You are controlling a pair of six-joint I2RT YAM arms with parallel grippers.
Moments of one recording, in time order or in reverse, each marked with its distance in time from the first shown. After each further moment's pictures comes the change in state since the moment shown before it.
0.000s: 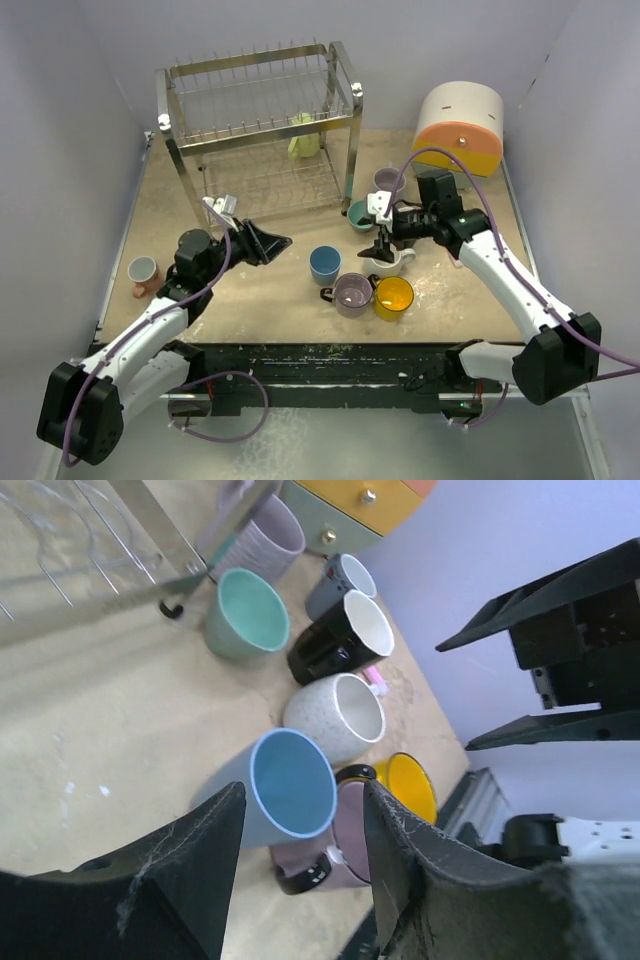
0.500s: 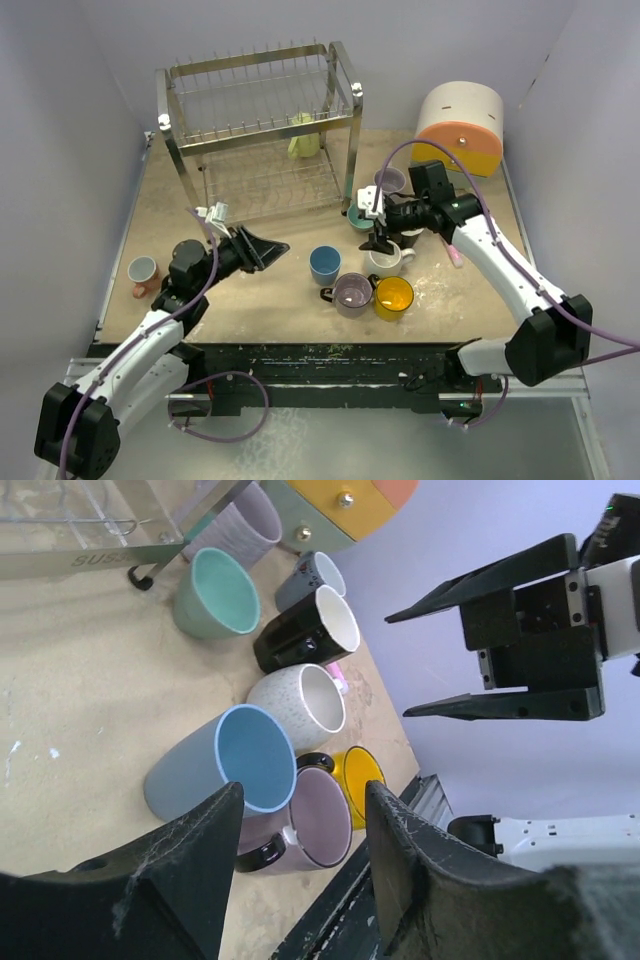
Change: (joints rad) left arm 0.000 -0.097 -0.064 0.003 0.025 -0.188; right arm 0.014 0.086 0.099 -0.117 0.067 -0.121
